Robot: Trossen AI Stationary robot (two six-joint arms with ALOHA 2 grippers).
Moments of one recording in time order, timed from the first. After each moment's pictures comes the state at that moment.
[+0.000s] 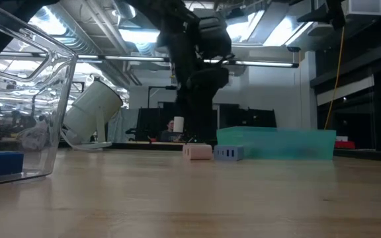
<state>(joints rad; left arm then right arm) 0.20 2.08 1.65 -0.77 0.04 -0.08 -0.70 0.67 0.99 -0.44 0.03 0.43</state>
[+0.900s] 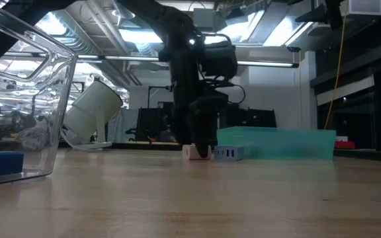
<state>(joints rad) 0.15 2.18 1.63 -0.80 0.02 -0.32 -0.70 0.68 0.99 -0.44 -0.02 0.40</state>
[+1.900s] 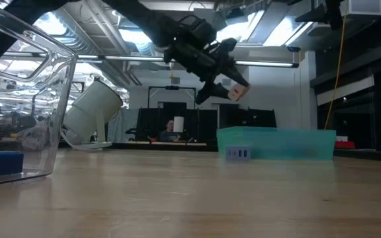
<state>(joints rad) 0.40 2.06 1.65 -0.25 0.44 -0.53 -0.70 0.68 0.99 -0.44 -0.02 0.40</state>
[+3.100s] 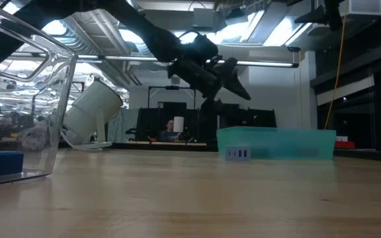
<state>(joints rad) 0.45 2.16 1.65 -0.11 0.43 -0.40 -0.70 0.68 0.99 -0.44 -0.02 0.44</state>
